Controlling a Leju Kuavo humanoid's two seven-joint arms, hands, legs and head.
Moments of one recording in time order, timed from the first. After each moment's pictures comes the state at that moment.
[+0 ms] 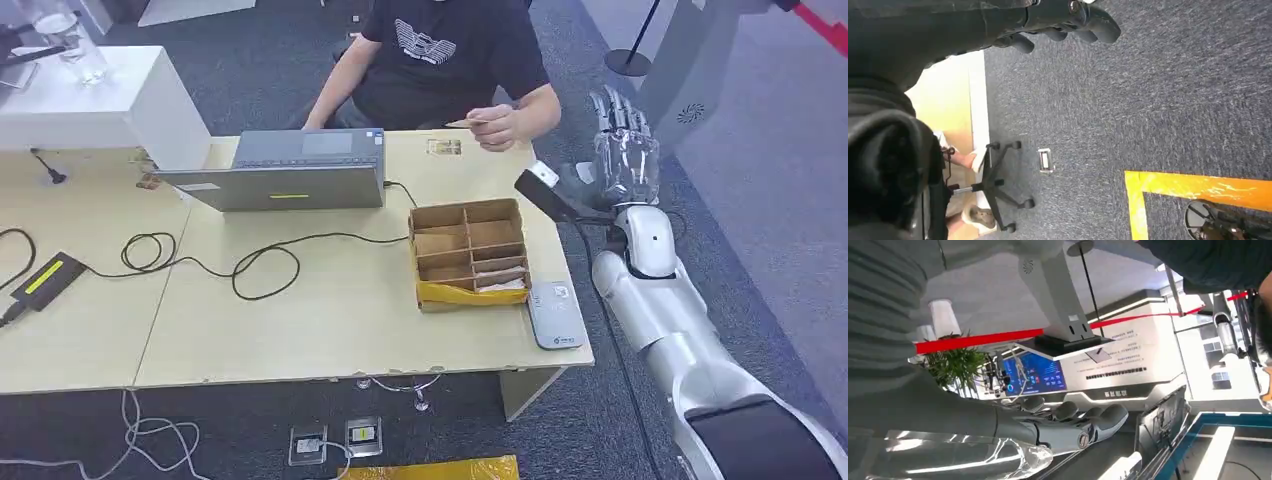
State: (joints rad) left arm -0.17 0.22 -1.35 -0.18 1.17 0.28 0.20; right arm -0.90 -0.11 0.34 -0.67 1.21 -0.68 -0.02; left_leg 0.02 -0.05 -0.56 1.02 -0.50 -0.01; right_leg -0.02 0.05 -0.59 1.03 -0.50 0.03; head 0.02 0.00
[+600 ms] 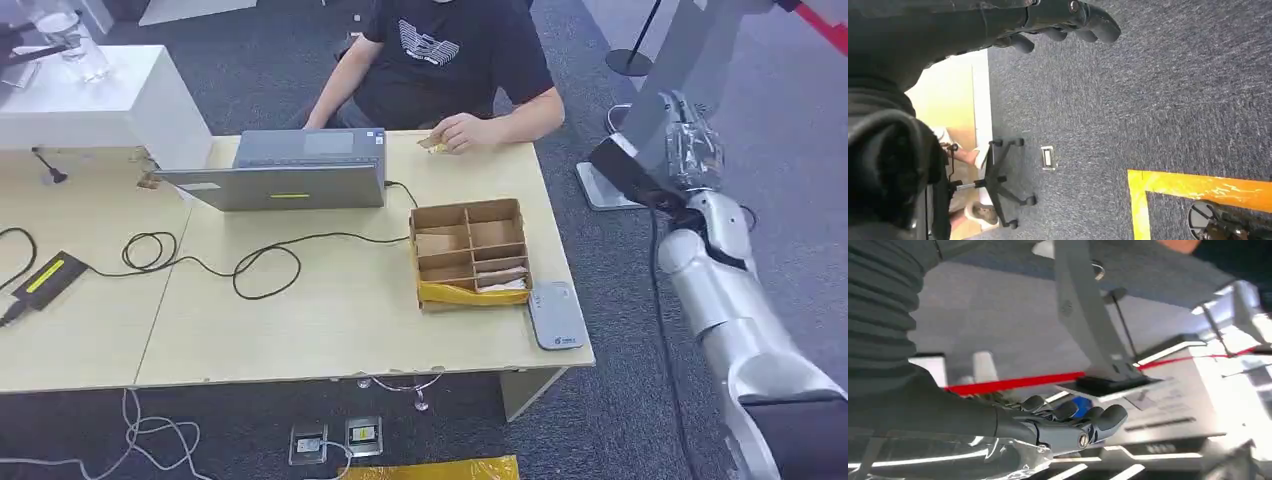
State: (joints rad) left arm -0.17 0.21 -1.36 -0.18 1.19 0.28 0.20; right arm -0.97 -0.27 0.24 -0.62 0.93 -0.42 -0.09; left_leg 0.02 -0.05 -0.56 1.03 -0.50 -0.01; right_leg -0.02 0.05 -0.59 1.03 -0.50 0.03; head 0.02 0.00
